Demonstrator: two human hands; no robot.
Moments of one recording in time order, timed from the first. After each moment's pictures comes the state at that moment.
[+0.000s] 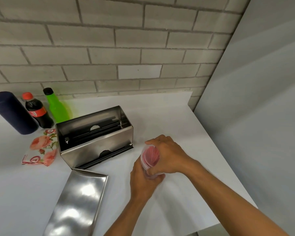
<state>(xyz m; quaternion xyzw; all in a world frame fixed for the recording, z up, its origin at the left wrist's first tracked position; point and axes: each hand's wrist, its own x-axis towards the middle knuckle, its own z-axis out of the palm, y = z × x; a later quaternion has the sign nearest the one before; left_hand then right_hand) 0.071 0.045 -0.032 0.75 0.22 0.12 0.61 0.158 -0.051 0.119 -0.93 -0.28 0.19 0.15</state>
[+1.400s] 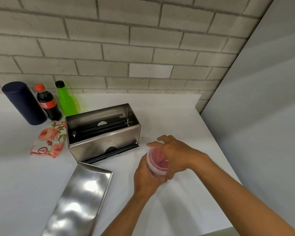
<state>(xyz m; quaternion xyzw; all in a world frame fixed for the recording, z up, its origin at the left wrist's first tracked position) 0.080 0.049 -0.036 0.76 0.21 0.11 0.60 0.176 -0.045 0.137 -0.89 -0.37 0.26 -0.04</state>
